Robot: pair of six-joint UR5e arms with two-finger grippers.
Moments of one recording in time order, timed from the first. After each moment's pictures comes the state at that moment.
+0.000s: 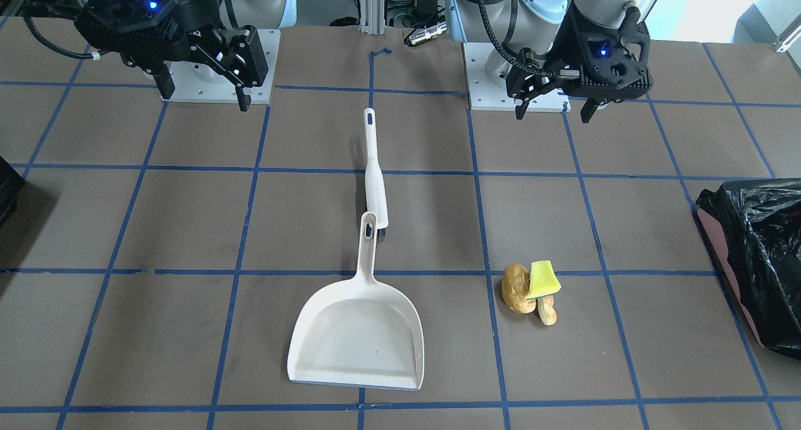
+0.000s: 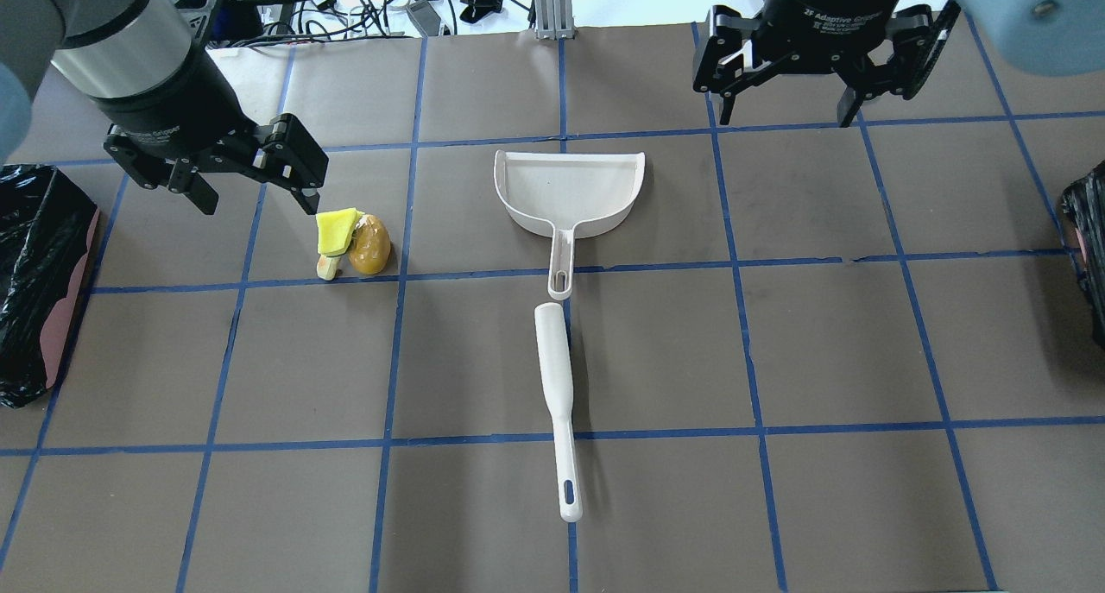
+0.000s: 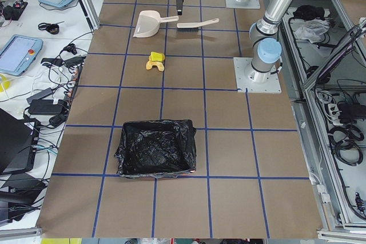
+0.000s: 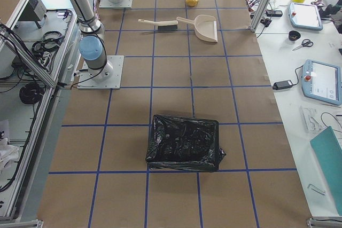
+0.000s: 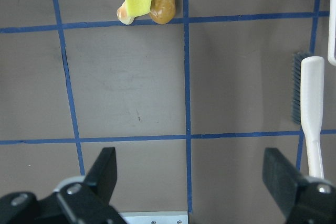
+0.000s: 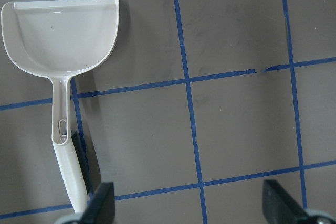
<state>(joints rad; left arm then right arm) -1.55 -1.50 -1.58 -1.65 1.59 0.06 1.71 -1.56 1.40 -1.48 -1.64 0.27</state>
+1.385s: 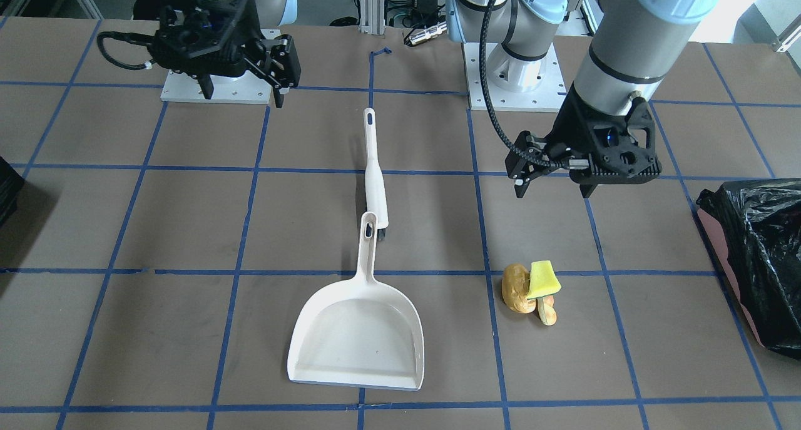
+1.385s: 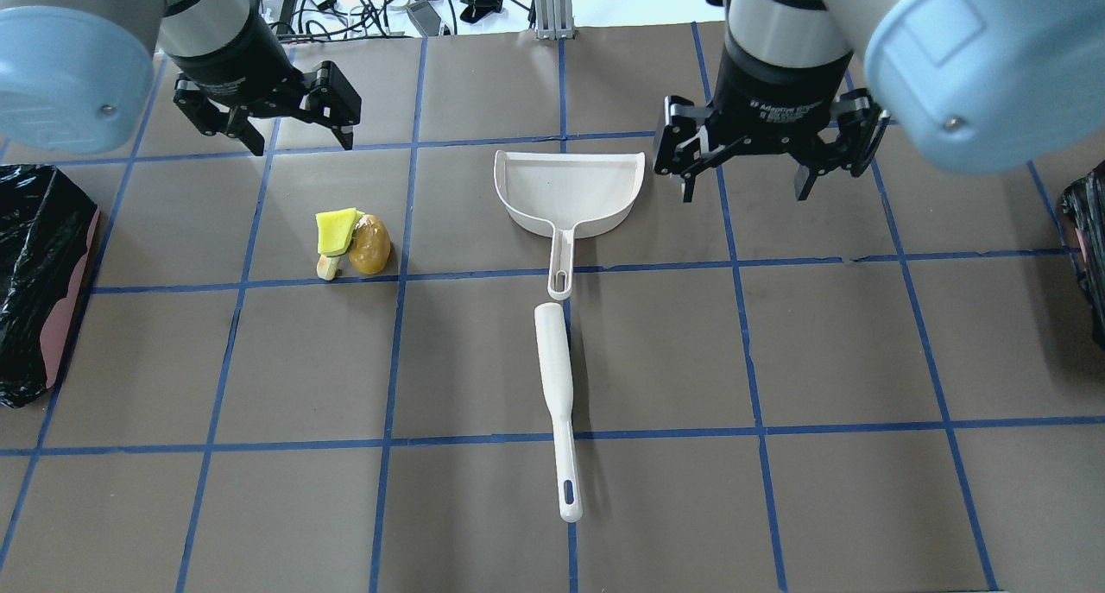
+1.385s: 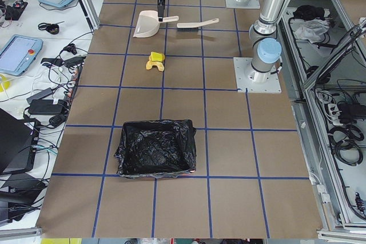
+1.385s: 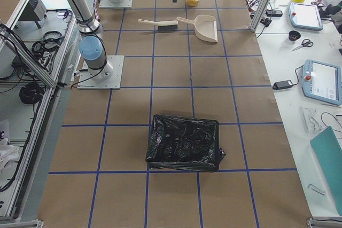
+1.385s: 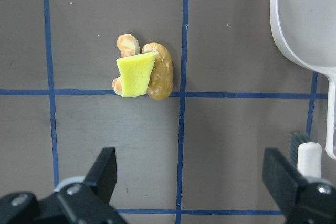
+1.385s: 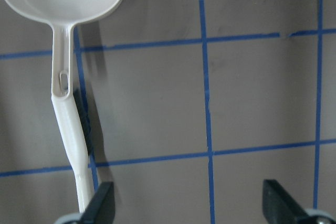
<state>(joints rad) -1.56 -1.69 -1.54 -1.39 1.56 -0.02 1.82 -1.59 1.53 -1.46 -1.63 0.31</state>
